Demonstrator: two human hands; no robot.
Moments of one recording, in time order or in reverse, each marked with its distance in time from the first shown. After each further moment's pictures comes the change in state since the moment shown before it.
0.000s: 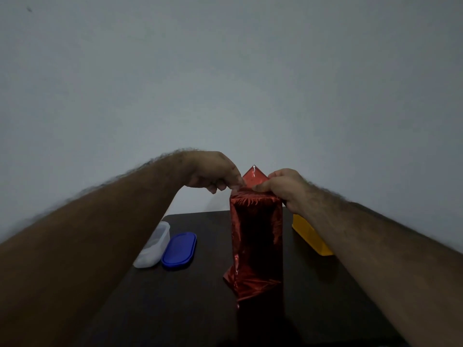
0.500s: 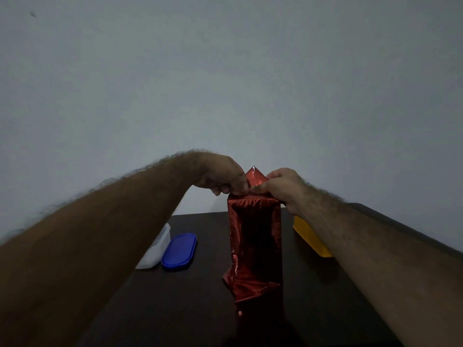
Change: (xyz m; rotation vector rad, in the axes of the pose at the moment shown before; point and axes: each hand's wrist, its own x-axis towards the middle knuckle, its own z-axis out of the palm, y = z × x) left_hand 0.018 0.011 0.012 0.152 -0.045 -0.035; right_hand 0.005 0.004 -0.002 -0.067 0.004 -0.068
